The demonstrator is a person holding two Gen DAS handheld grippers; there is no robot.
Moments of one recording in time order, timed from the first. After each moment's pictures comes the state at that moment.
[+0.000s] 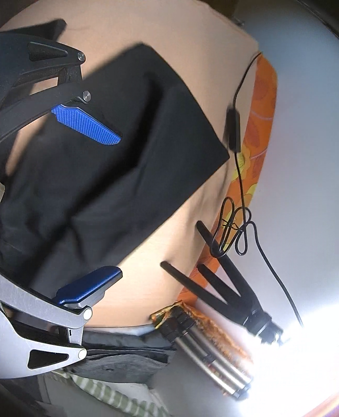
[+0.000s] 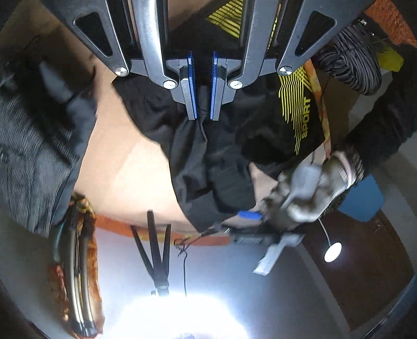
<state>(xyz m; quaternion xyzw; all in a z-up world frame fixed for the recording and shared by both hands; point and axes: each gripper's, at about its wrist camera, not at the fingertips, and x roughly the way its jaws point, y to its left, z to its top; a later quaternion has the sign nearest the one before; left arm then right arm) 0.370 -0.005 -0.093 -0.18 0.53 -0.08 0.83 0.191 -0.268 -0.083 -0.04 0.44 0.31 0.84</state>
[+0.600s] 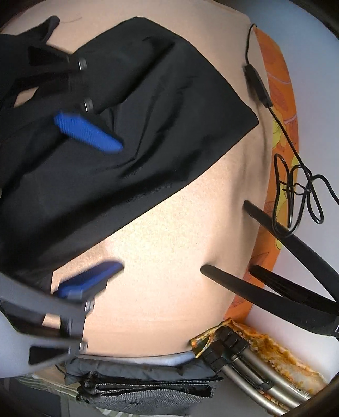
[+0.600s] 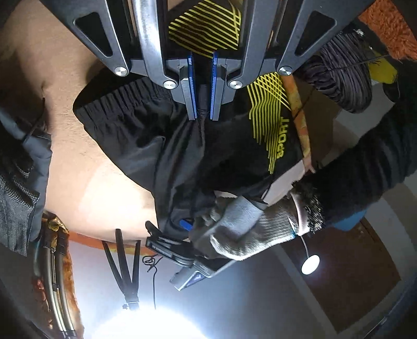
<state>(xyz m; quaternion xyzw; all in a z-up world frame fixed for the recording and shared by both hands) 0.393 -0.077 -0.140 -0.08 0.61 -0.06 0.79 0.144 -0.240 -0.101 -0.03 0.43 0.35 0.83</state>
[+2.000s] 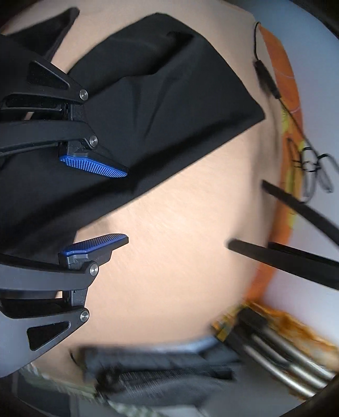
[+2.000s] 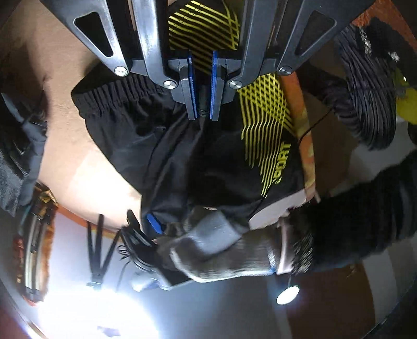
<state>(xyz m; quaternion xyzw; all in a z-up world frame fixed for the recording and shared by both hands) 0.373 -0.093 -0.138 -0.06 0.62 -0.08 0.78 0.097 -0.196 -0.108 -0.15 0.40 0.35 0.83</state>
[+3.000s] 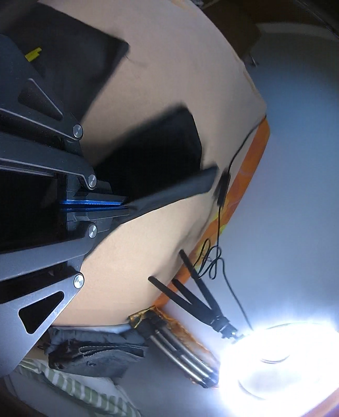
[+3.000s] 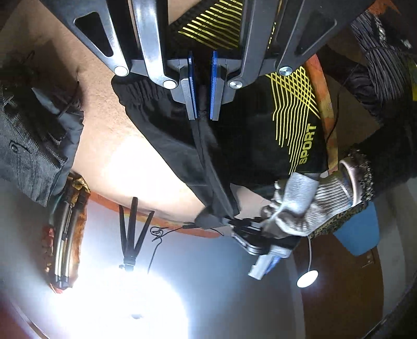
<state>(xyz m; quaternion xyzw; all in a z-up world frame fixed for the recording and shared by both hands) 0.280 0.057 -0.094 -0.25 0.42 0.00 0.87 0.108 -0.217 -0.084 -0.15 0.35 0.29 0.88</state>
